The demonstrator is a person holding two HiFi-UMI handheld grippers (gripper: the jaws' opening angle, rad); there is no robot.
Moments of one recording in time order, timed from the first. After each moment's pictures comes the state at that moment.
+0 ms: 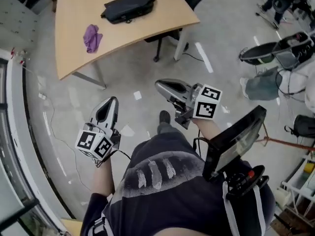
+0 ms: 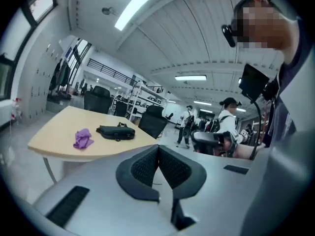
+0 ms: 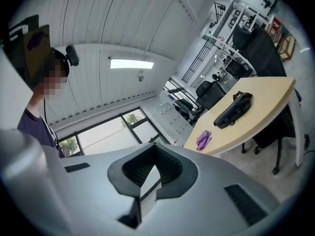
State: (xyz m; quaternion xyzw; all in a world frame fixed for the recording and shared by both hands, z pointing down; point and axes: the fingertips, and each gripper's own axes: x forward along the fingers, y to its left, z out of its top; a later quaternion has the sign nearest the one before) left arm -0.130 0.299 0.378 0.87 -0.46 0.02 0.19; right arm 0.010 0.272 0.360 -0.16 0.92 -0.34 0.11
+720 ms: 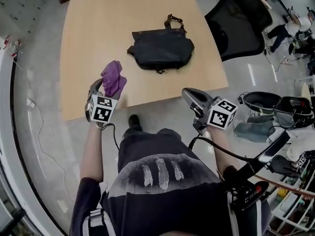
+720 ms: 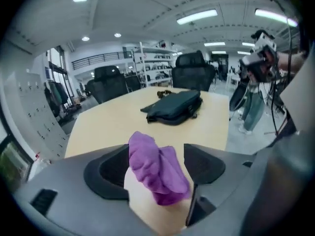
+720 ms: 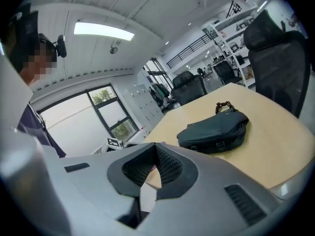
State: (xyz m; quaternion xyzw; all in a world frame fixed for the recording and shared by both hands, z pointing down) left arm -0.337 -0.085 0.553 0.78 -0.50 0.35 0.14; right arm -0.070 -0.059 0.417 -0.27 0.90 -0.33 -0.07
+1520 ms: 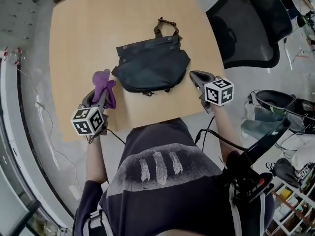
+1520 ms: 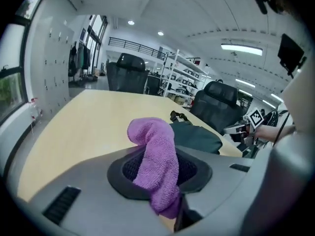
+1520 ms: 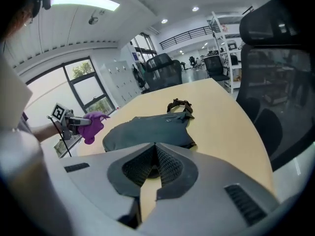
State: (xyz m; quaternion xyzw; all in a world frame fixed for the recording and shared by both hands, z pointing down) left arm -0.306 -0.200 0.504 0.74 -0.57 0.18 0.31; right arm 0.044 -0.283 0.531 -0.34 0.86 -0.30 -0.24
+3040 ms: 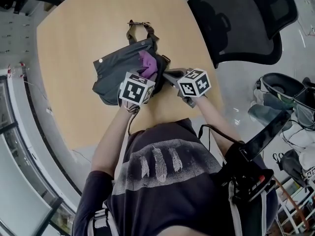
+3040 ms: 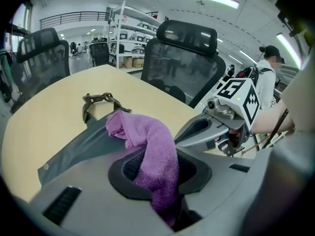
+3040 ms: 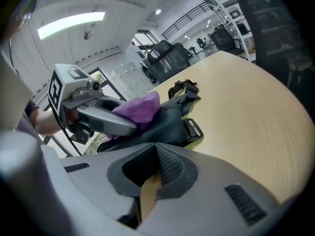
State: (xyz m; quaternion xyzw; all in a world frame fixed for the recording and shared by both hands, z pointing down) left arm 0.006 -0.328 0.563 0.80 -0.32 0.40 0.30; right arm 0.034 -0.316 0.589 -0.20 0.87 -0.39 -0.20
